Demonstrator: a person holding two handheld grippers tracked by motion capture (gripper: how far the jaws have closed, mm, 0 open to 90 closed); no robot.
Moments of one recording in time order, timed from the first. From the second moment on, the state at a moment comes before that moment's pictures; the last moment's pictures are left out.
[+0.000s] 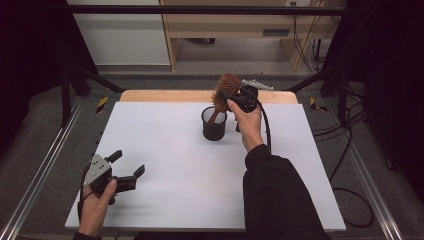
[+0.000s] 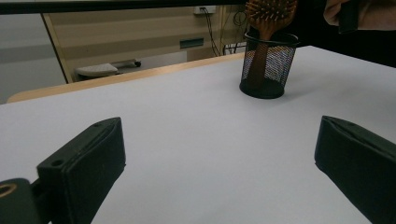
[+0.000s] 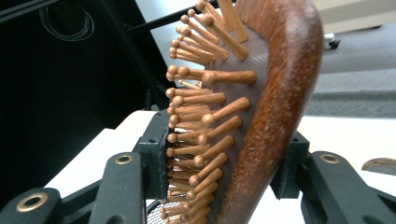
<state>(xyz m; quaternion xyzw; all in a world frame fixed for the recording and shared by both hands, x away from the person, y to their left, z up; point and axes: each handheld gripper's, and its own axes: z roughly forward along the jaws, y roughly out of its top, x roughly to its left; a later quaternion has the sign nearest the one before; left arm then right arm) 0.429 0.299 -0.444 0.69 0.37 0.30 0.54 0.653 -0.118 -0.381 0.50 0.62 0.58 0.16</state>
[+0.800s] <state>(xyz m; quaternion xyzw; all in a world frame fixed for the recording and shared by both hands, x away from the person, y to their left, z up) 0.430 0.297 -0.445 0.69 0.38 0.29 0.54 0.659 -0.127 -0.382 0.51 0.63 0.57 0.14</state>
